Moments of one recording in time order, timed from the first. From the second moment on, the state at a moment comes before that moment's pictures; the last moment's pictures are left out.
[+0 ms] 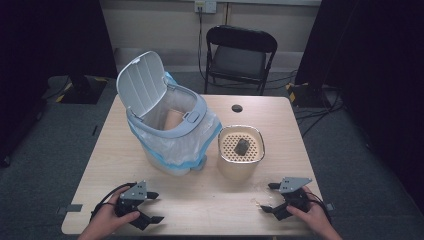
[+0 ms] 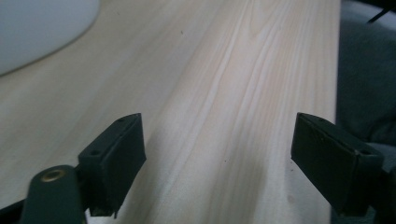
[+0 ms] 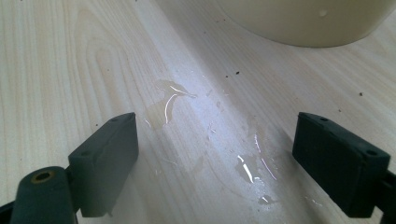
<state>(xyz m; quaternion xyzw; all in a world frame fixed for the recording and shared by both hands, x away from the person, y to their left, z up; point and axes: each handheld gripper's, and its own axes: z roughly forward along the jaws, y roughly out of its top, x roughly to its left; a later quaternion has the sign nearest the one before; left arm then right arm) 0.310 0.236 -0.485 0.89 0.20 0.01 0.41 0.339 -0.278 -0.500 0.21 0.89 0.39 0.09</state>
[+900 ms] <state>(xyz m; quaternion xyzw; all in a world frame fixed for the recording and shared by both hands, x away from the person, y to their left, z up) 0.351 0.283 -0.326 0.87 0.28 0.08 0.40 0.339 -0.278 -0.500 0.21 0.89 0.39 0.09</state>
